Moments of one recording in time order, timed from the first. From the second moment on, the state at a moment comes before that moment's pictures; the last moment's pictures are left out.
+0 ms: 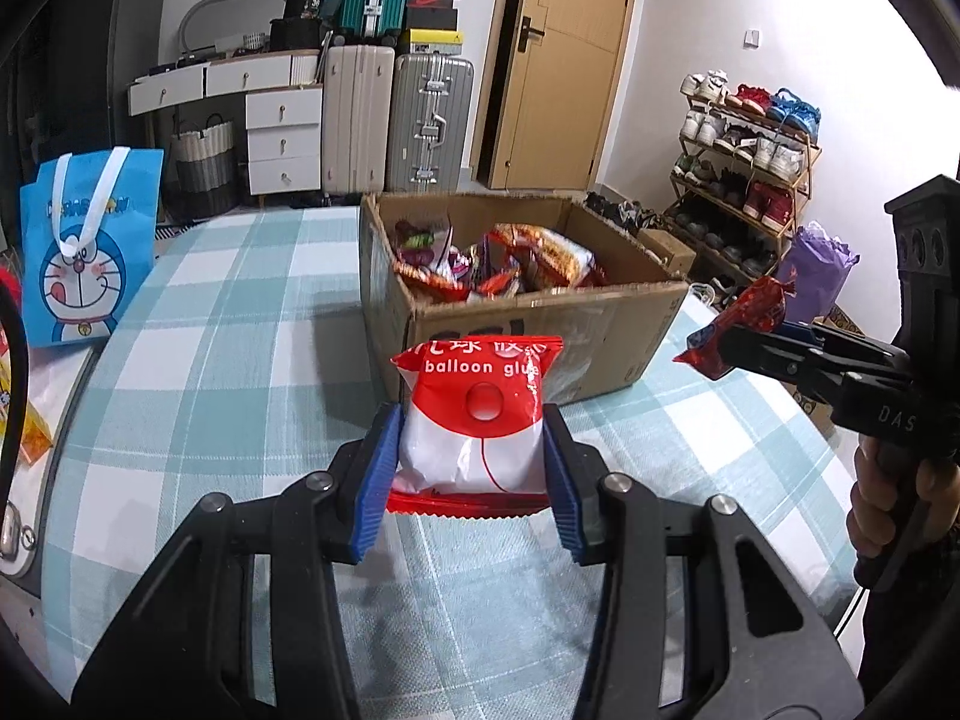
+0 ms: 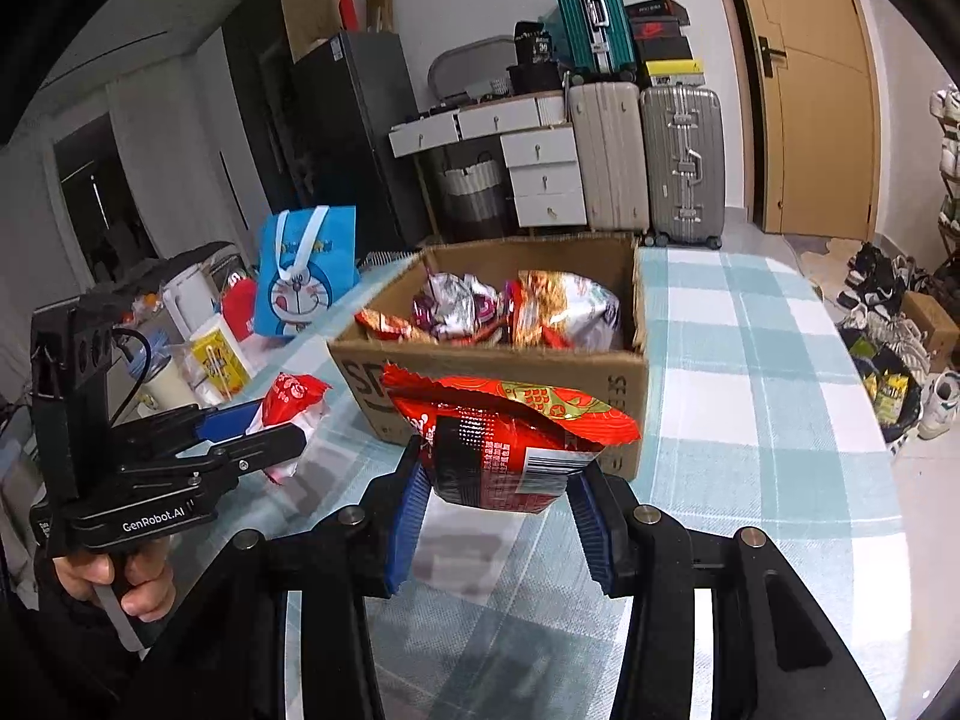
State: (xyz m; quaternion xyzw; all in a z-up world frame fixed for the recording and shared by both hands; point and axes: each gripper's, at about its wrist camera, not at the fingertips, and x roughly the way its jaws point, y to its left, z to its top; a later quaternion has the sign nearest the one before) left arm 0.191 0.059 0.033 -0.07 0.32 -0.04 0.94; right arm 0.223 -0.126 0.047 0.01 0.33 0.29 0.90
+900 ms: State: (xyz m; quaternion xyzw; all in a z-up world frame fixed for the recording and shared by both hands) left arm 0.265 0.049 0.094 -0.05 0.27 -0.03 0.96; right arm 0.288 -0.117 0.103 0.01 0.30 0.27 0.91
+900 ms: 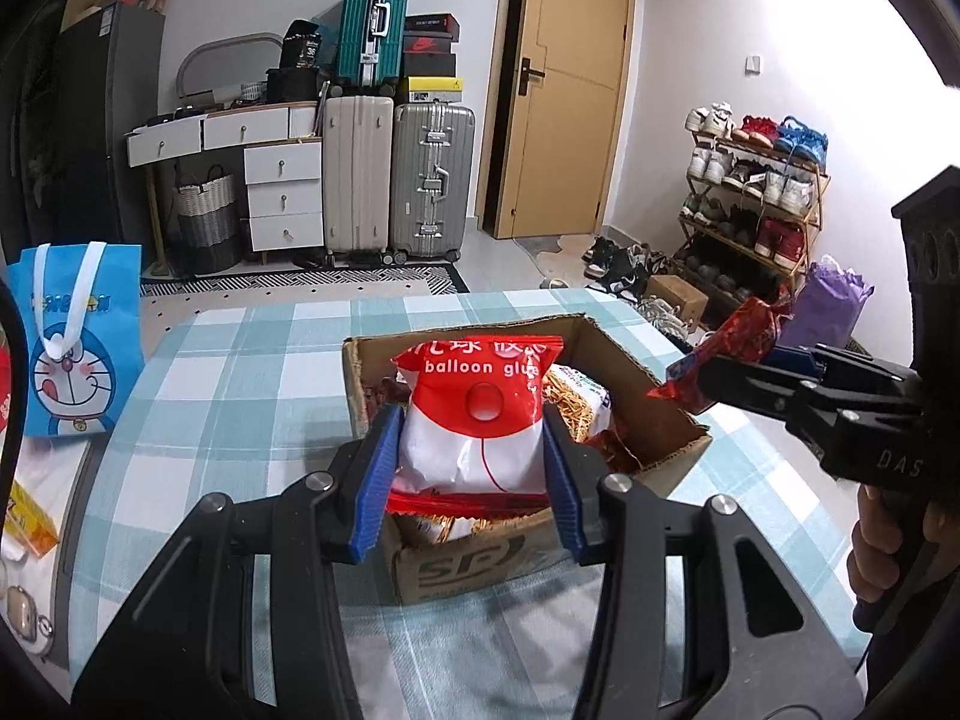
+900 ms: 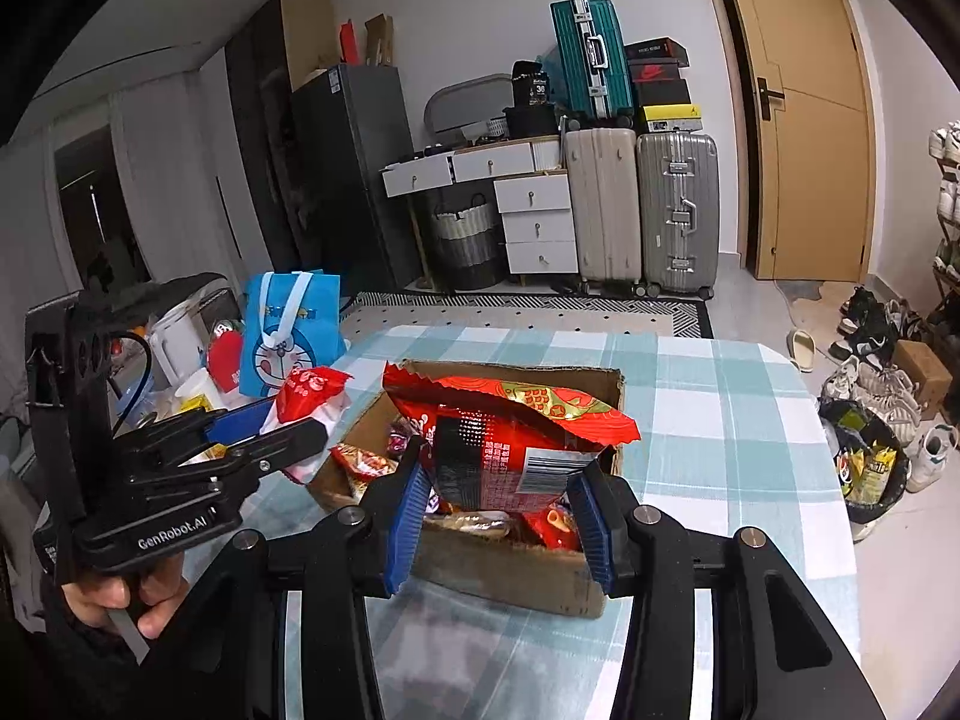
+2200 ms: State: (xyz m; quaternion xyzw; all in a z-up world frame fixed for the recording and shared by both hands) left arm 0.371 0.016 0.022 -0.02 0.33 -0.02 0.94; right arm 0.367 -0.082 0.048 -0.05 0.38 0.26 0.89
